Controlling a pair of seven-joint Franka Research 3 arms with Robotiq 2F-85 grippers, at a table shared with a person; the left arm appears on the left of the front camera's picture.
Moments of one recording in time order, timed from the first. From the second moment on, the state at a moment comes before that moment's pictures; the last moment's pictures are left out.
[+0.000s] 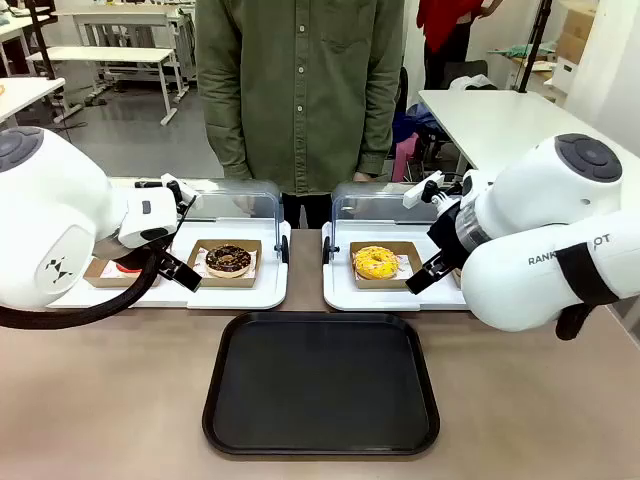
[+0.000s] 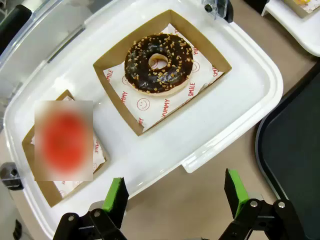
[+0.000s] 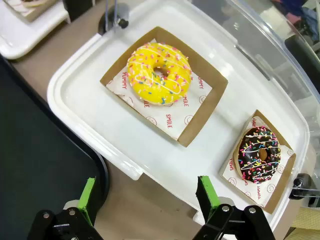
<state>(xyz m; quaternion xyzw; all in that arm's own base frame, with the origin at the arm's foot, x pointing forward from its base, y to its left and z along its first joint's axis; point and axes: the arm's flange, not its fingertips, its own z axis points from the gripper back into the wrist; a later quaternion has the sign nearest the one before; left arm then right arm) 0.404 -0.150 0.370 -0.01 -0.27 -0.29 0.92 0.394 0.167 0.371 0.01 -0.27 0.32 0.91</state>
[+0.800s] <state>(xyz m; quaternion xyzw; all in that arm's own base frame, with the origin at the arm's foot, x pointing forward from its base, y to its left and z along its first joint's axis) 0.404 -0.150 0.370 -0.01 -0.27 -0.29 0.92 0.394 0.167 0.371 0.01 -0.27 0.32 0.91</state>
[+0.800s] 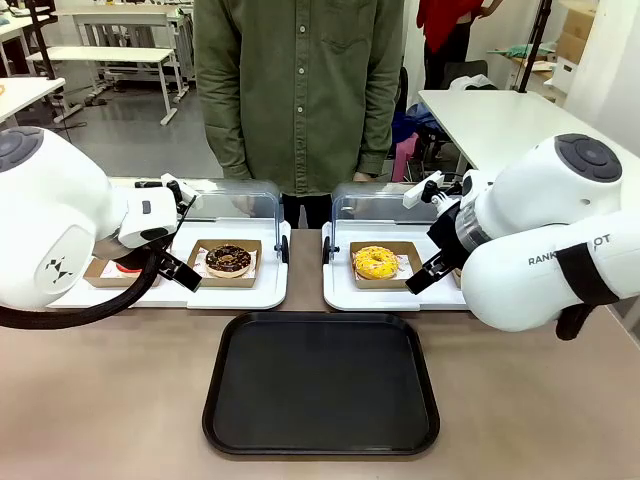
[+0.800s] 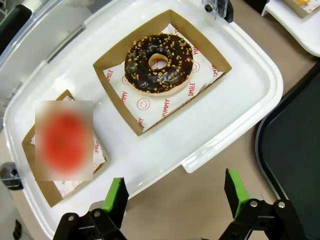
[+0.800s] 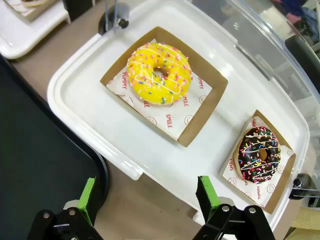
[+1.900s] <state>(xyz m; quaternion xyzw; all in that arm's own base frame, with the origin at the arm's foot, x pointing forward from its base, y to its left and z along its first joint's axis) 0.448 -0.042 0.527 -0.21 -0.28 -0.38 0.86 0.428 0.025 0.555 0.12 -0.35 0.27 0.89</state>
